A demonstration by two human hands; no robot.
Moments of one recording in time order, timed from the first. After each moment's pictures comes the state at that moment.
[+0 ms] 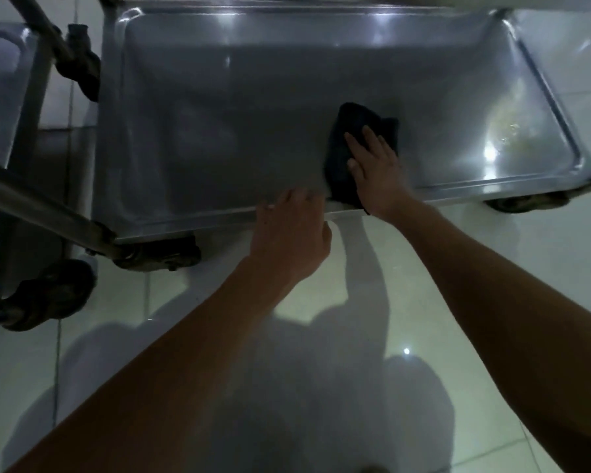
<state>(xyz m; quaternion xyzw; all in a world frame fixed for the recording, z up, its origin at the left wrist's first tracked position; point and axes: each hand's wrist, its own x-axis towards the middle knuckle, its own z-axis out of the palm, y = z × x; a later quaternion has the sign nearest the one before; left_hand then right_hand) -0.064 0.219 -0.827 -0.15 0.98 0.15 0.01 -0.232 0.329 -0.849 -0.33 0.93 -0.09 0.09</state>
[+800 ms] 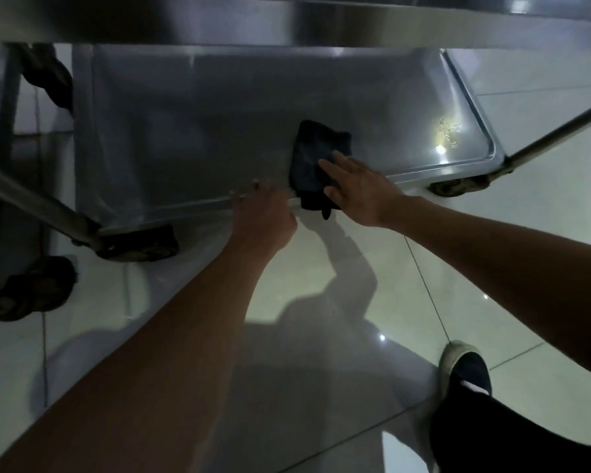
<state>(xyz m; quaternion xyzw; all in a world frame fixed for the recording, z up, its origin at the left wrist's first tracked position) -0.070 0.233 -0.821 -0.20 0.97 0.16 0.06 -0.187 0.384 -0.770 -0.38 0.91 0.05 0.18</state>
